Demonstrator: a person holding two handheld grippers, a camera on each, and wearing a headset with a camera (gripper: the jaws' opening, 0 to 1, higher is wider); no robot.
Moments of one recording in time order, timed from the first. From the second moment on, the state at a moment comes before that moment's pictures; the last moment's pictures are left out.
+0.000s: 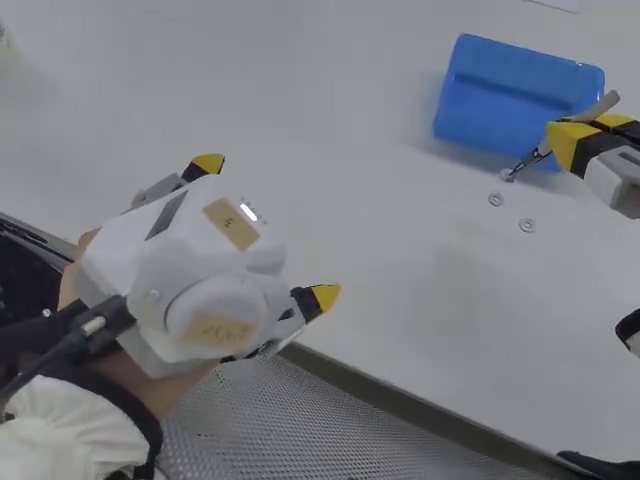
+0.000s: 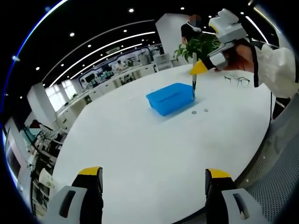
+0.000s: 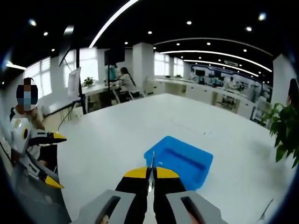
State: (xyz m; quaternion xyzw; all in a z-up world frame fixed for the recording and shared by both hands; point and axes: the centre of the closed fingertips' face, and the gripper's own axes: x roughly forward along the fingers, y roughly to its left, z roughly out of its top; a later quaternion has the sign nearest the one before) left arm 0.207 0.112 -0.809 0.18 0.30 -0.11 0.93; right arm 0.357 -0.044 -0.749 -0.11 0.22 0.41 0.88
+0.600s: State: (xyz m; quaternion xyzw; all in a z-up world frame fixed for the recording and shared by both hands) left arm 0.206 0.110 -0.812 0.18 0.31 -0.12 0.92; right arm 0.408 -0.040 -0.743 -0.10 0.19 0.40 0.89
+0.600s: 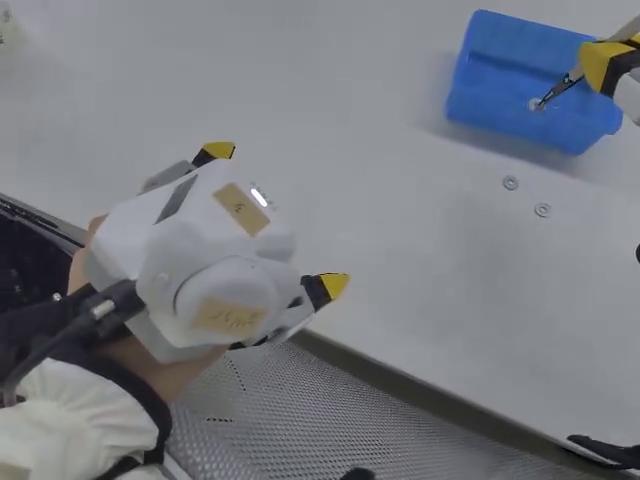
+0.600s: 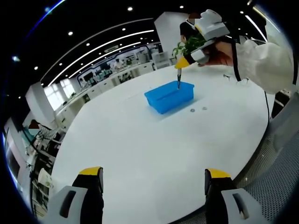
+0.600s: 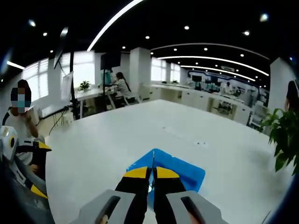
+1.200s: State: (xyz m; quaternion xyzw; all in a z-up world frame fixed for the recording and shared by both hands) left arm 0.206 0.111 -0.815 0.19 0.32 -0.12 0.92; right arm 0.443 -0.030 -0.789 -0.14 0.21 0.38 0.89
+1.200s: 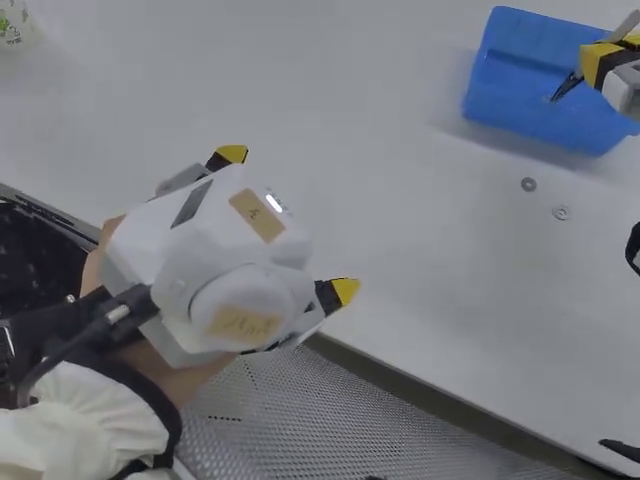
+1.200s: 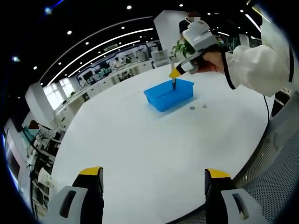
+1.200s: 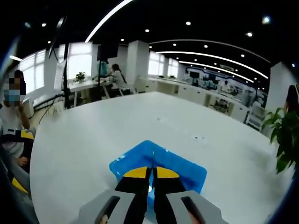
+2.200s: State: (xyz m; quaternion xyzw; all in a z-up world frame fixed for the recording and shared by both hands) left arm 0.206 0.111 -0.814 0.19 0.32 -0.12 0.92; right arm 0.436 -0.040 -0.776 -0.12 0.19 0.38 0.90
